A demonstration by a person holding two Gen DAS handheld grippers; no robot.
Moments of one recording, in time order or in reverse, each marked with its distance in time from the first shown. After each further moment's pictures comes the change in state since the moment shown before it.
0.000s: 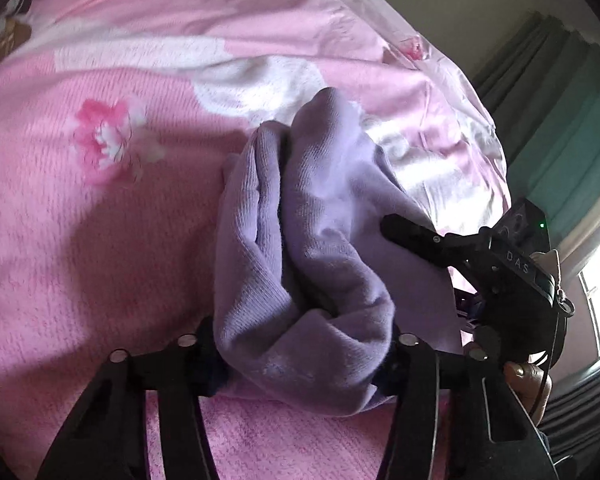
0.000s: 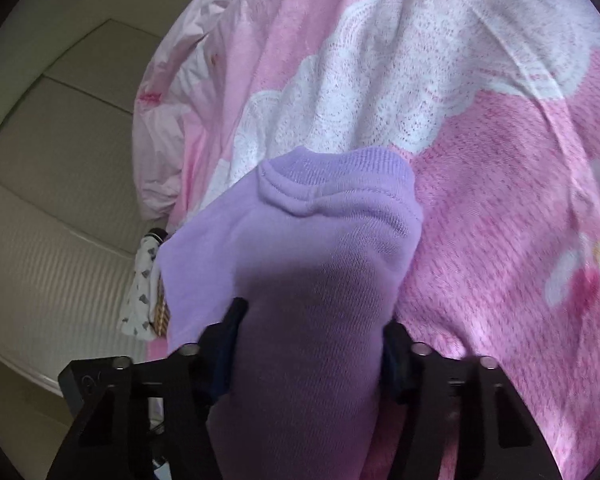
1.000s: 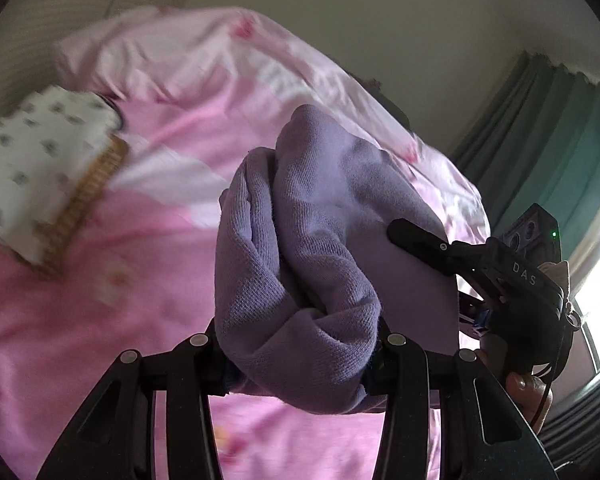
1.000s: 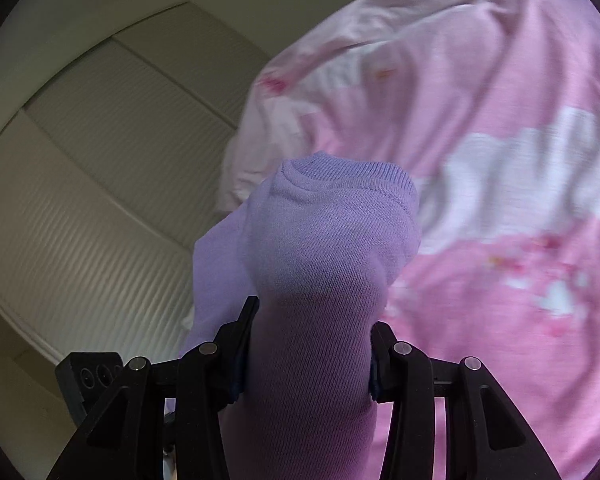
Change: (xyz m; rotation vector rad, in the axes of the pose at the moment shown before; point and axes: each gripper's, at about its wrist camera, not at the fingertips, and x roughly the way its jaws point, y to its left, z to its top) left arm -0.223 0.073 0.067 -0.007 -0.218 0.045; right arm 0.015 0.250 -0.028 -0.222 -0.064 0.094
